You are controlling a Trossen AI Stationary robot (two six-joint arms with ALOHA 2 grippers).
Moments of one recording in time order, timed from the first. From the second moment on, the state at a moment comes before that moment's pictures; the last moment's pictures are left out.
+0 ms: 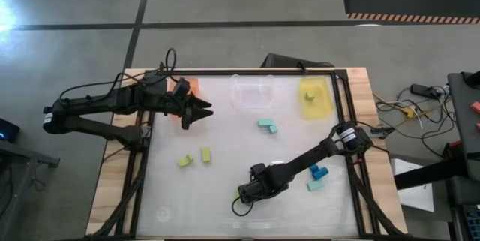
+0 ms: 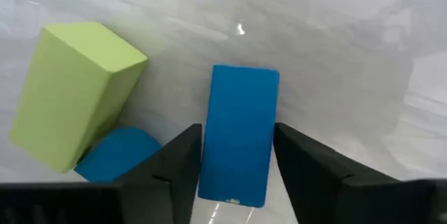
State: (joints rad) left arm 0.13 0.93 1.01 -0.37 0.07 -0.57; right arm 0.44 2.18 1.60 -0.79 -0.03 1.70
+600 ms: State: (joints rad) left arm 0.13 0.93 1.01 -0.38 0.07 -0.57; right arm 0.36 1.99 1.60 -0.96 -0.02 1.55
